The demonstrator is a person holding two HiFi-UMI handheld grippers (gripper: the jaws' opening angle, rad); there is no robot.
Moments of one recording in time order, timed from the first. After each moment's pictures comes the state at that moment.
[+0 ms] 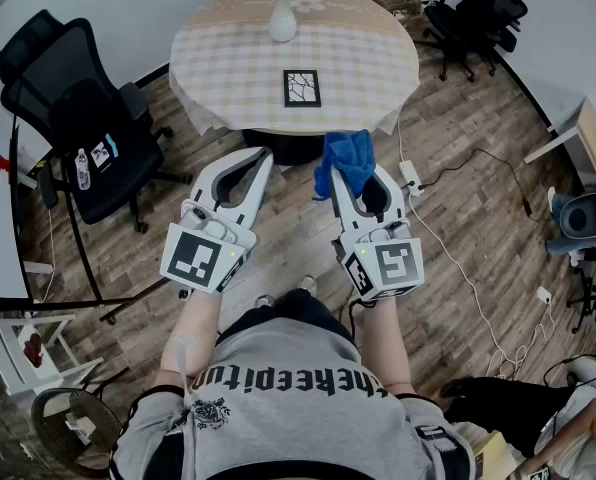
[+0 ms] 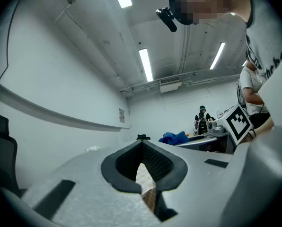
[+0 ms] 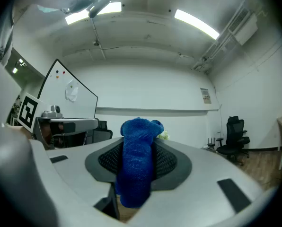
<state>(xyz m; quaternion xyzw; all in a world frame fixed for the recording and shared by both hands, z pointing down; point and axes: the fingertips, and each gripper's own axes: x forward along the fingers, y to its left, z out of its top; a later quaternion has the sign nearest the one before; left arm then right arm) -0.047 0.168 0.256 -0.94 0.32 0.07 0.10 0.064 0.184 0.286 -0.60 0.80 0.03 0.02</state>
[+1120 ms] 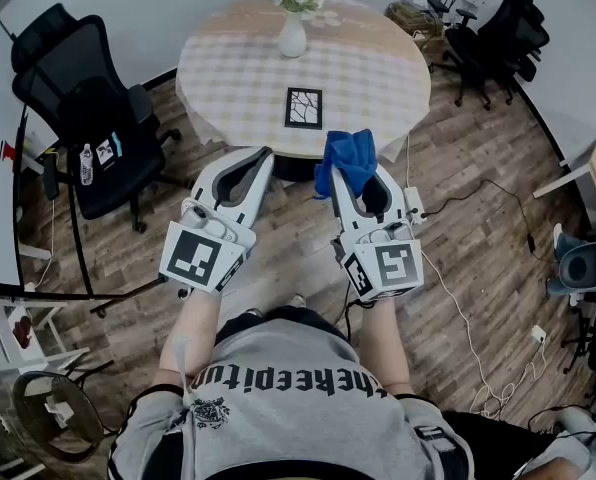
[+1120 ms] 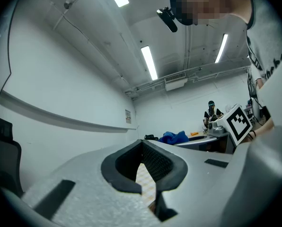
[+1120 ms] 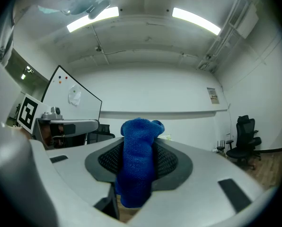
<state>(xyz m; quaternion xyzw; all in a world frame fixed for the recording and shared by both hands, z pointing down) -0.006 0.127 0.249 -0.92 0.36 0.07 0.11 0.105 0.131 0.277 -0.56 0.83 0.04 0.04</state>
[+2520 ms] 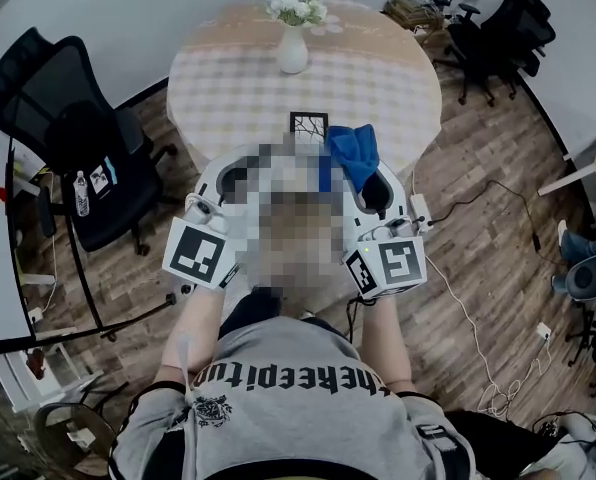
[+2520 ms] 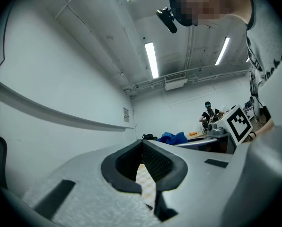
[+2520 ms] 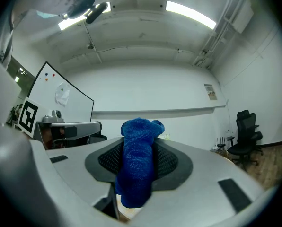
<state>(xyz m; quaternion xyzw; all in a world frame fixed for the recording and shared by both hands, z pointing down) -0.004 -0.011 0.249 -0.93 0.34 0.07 0.10 0.098 -0.001 0.278 -0.57 0.82 0.03 0.05</state>
